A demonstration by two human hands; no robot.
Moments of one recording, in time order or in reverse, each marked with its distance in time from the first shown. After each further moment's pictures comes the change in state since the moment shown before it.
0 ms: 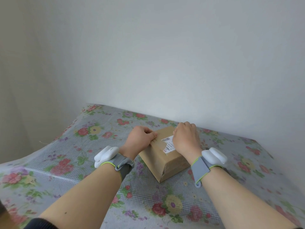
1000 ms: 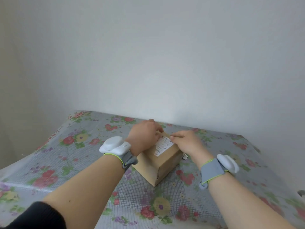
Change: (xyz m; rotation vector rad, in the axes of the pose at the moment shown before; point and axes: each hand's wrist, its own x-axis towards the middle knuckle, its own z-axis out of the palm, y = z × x) left_hand 0.006 0.050 0.025 0.763 -0.071 0.479; right_hand -0.009 0.047 -0.020 0.692 -0.200 0.290
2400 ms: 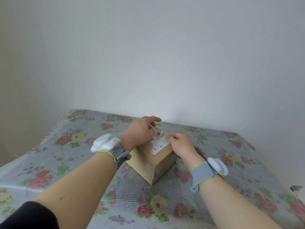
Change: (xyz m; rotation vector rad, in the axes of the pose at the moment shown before) left_hand 0.003 -0.005 -0.003 -0.321 -0.034 -0.043; right_hand -0.008 0.008 0.014 0.087 0.035 0.048
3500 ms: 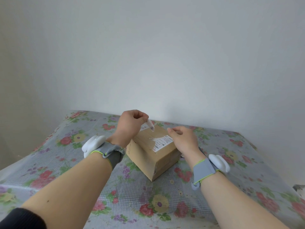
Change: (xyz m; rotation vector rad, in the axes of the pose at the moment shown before) left_hand -0.005 -0.007 -0.018 -0.556 0.351 -0.236; right_hand -0.001 -0.011 -0.007 0.000 0.111 -0.083
